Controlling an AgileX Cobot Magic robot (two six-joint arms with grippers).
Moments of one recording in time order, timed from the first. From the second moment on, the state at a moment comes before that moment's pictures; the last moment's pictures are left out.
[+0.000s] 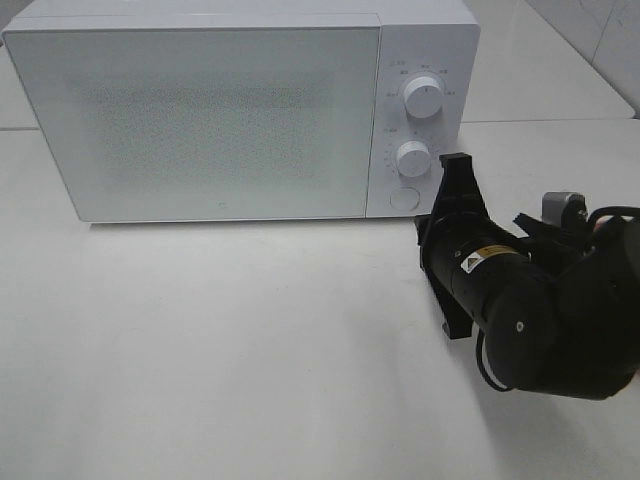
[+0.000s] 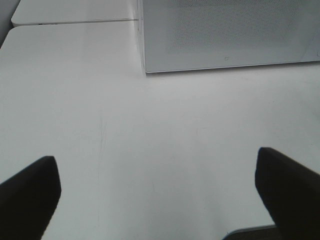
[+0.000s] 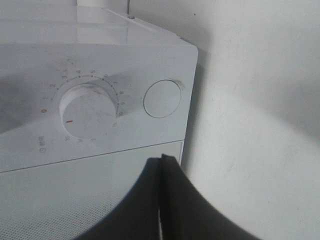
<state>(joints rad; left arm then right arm) 0.06 -0.01 -0.52 -0.17 1.08 0.14 0.74 1.88 -0.52 0.85 -1.03 1.25</state>
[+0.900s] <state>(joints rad) 0.06 -0.01 -0.52 -0.17 1.08 0.14 0.56 2.07 -0.75 0.66 -0.94 1.36</state>
